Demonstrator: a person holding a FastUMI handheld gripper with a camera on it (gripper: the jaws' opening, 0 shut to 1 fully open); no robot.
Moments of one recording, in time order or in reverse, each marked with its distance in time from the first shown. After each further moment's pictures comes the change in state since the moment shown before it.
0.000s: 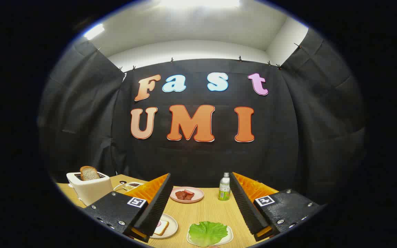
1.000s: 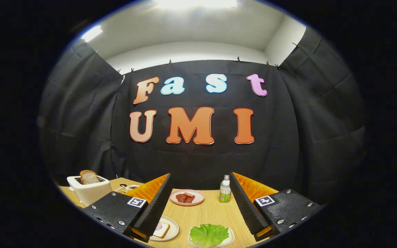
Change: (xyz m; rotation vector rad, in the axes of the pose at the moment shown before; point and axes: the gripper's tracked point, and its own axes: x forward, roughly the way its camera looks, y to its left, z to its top) arm 0.009 -0.004 0.006 0.021 -0.012 -0.007
